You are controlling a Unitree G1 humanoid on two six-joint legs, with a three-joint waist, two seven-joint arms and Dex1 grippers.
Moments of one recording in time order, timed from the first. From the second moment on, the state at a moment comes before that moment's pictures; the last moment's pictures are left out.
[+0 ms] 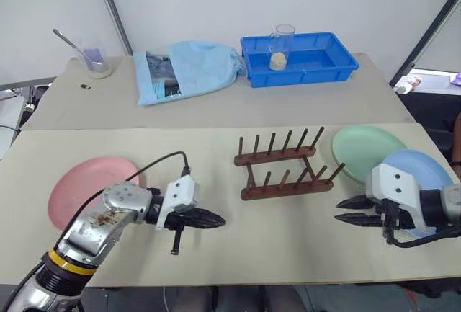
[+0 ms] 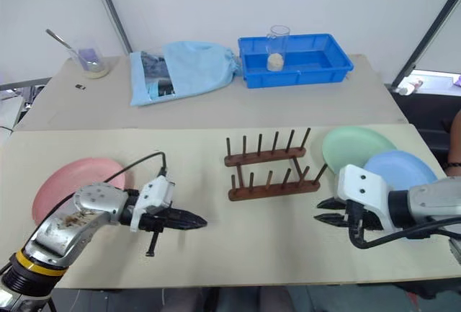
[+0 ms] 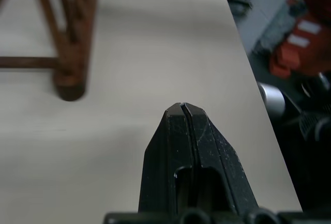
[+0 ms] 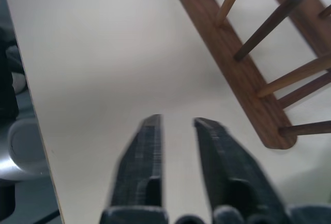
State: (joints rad) left arm -0.27 0.72 -0.29 -0.31 -0.38 0.41 -1.22; right arm 0.11 -1.23 -0.25 -0.57 0.44 0.58 1.12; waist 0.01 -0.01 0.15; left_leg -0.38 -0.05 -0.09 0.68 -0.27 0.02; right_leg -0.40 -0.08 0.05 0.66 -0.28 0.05
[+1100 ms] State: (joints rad) left arm -0.50 0.46 -0.34 0.23 -0.03 0.04 -0.97; right arm -0.21 -1.00 0.14 -0.40 0.14 0.60 0.94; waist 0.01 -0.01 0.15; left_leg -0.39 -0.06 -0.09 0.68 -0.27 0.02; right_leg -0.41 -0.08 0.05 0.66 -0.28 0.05
